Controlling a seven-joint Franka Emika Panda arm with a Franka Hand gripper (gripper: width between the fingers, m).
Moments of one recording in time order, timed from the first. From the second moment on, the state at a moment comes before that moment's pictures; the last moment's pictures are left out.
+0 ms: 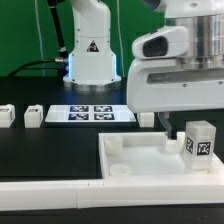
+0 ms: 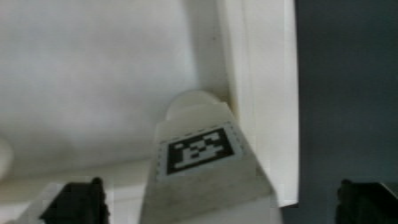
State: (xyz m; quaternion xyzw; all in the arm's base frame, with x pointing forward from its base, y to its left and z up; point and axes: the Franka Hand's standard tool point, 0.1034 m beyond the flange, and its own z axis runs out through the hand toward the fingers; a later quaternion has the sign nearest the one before) arm 0.625 0.125 0.076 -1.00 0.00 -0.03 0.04
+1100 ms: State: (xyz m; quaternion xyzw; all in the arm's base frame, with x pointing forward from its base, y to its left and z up) arm 0.623 0.125 0.074 -0.88 0.46 0.00 0.06
